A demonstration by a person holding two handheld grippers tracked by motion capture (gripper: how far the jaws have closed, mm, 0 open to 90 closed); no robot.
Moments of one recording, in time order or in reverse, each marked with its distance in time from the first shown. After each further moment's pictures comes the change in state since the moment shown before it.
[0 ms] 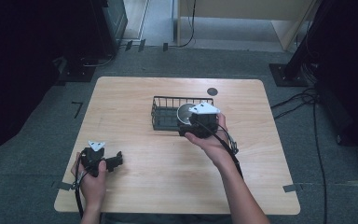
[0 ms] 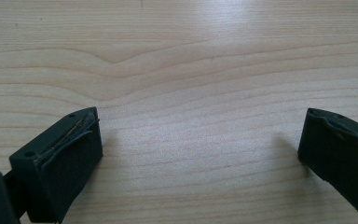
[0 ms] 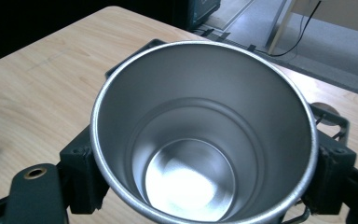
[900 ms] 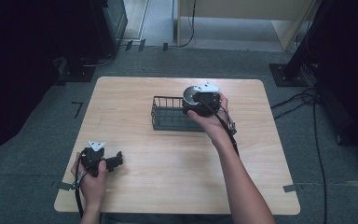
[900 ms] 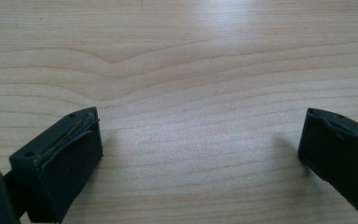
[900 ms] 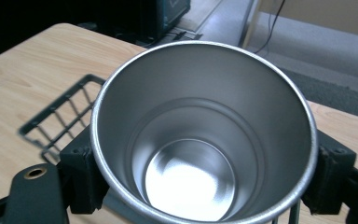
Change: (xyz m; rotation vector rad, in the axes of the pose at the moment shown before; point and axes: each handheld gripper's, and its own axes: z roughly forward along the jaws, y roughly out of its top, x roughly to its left) left arm 0.000 0.000 0.000 0.001 0.000 0.002; right arm -0.039 0.031 0.042 -0.002 -0.098 0.066
